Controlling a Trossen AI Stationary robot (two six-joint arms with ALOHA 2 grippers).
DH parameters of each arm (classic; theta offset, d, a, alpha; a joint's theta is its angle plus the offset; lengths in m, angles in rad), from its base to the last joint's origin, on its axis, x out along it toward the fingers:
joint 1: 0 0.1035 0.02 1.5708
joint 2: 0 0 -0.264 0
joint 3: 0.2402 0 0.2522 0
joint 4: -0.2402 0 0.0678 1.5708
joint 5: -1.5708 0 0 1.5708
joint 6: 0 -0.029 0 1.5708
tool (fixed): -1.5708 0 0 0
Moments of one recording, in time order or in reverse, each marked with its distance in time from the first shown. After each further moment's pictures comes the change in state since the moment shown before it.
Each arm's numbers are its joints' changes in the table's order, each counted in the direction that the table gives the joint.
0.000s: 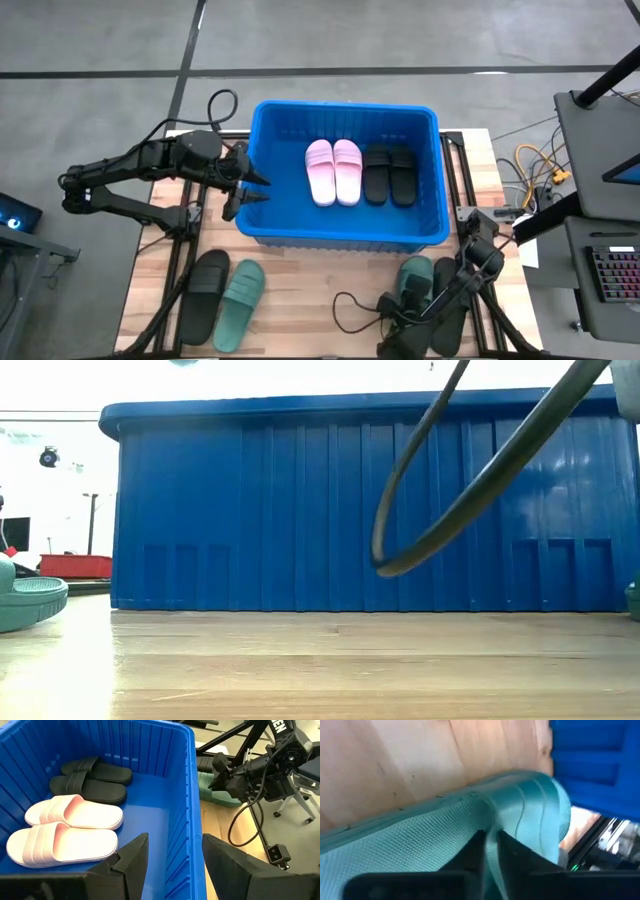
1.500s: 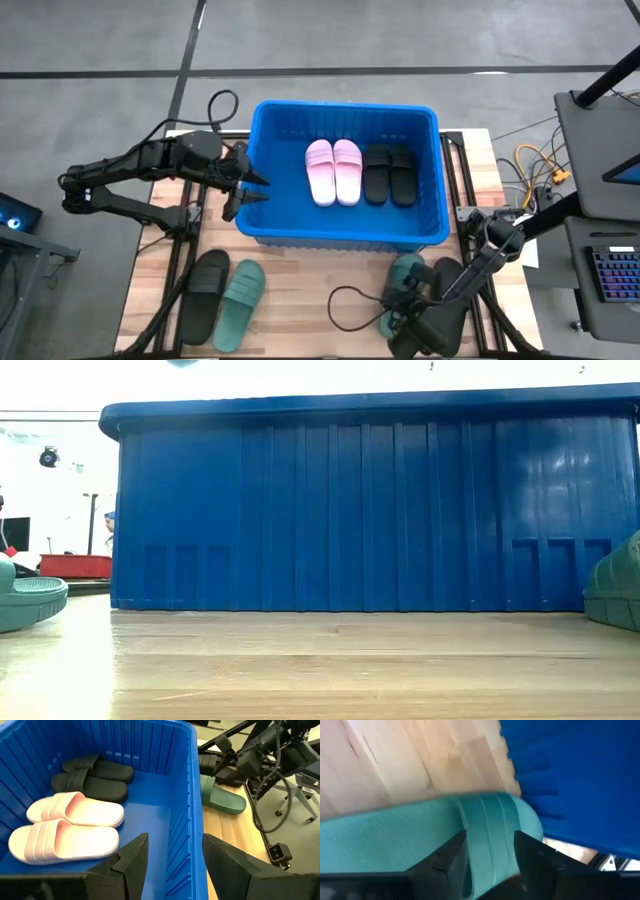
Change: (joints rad) left arm 0.000 0.001 0.000 -0.012 -0.007 0.002; right arm 0.008 0.227 -0.079 0.051 0.195 -0.045
